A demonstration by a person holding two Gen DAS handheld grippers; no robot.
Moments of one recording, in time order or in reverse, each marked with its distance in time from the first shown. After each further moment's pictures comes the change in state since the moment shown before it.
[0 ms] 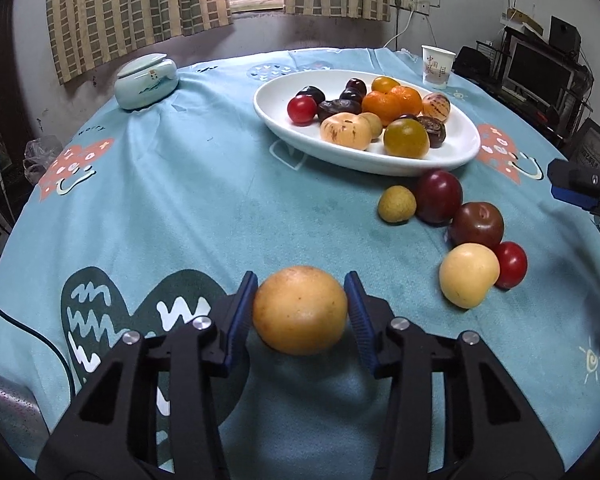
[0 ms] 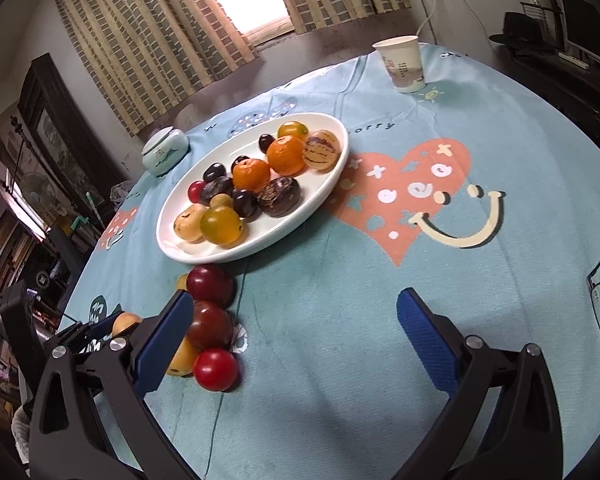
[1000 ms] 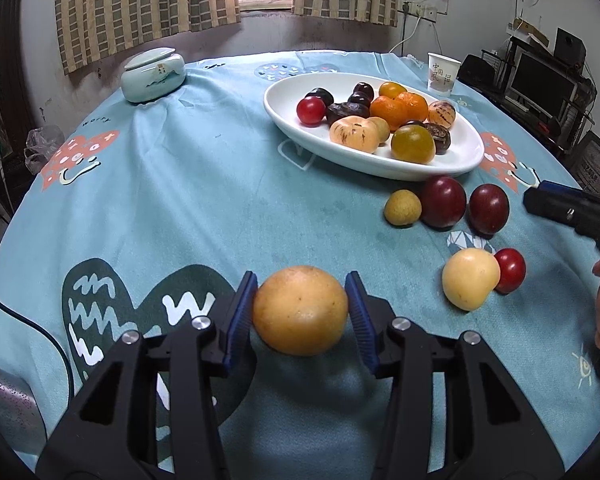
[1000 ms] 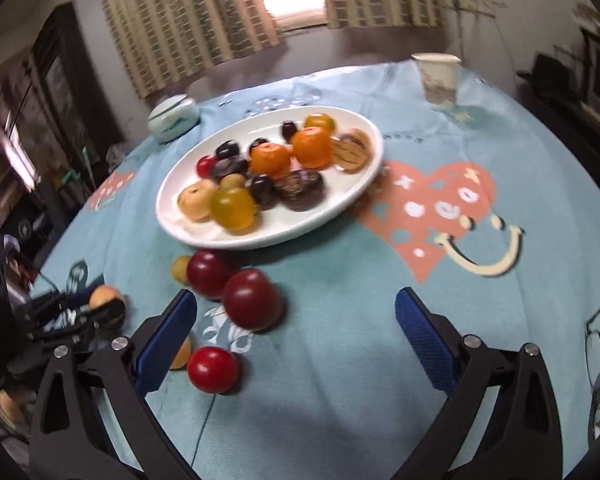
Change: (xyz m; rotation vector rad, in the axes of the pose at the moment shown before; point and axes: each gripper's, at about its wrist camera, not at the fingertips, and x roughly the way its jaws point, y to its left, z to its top) left arm -0.002 0.007 0.000 -0.032 0.002 -0.006; right arm 0.014 0.039 -0.005 -0.233 0.024 -0.074
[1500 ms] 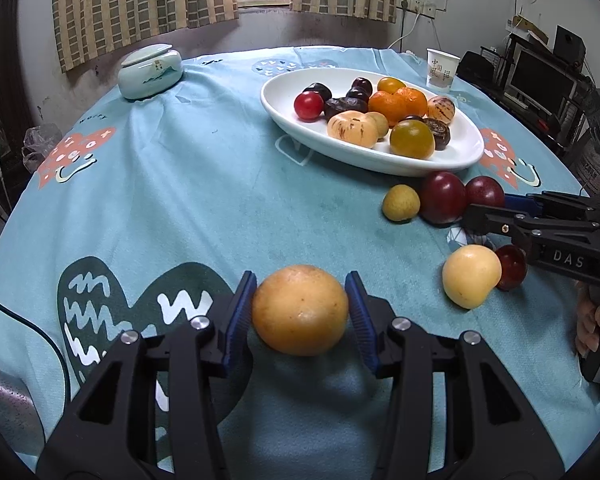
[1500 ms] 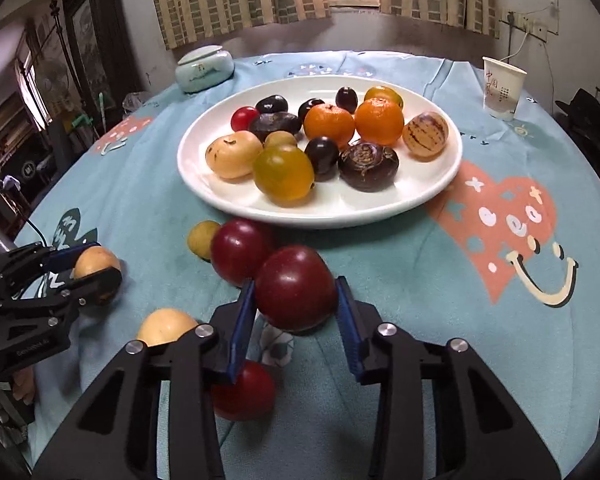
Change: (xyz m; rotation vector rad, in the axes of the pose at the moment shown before) left arm 0.002 -0.001 0.000 0.000 0.012 -0.008; right arm 0.038 0.024 0.001 -0.084 0.100 0.038
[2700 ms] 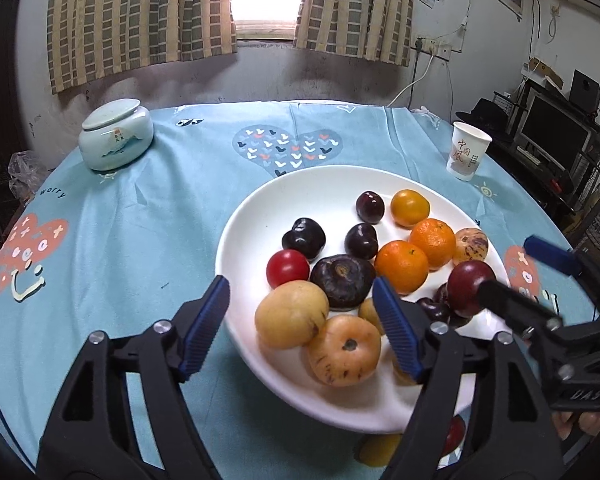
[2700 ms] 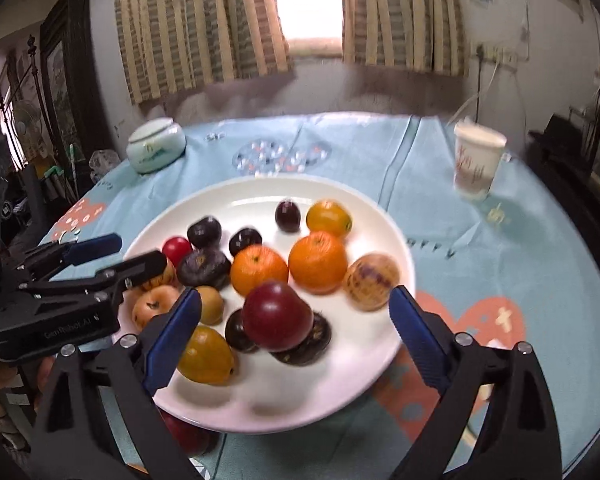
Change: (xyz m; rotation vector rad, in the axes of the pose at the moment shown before) left arm 0.064 -0.014 0.134 -0.061 -0.113 -0.010; right arm 0.002 -0.034 0.089 0.022 -0.227 -0.121
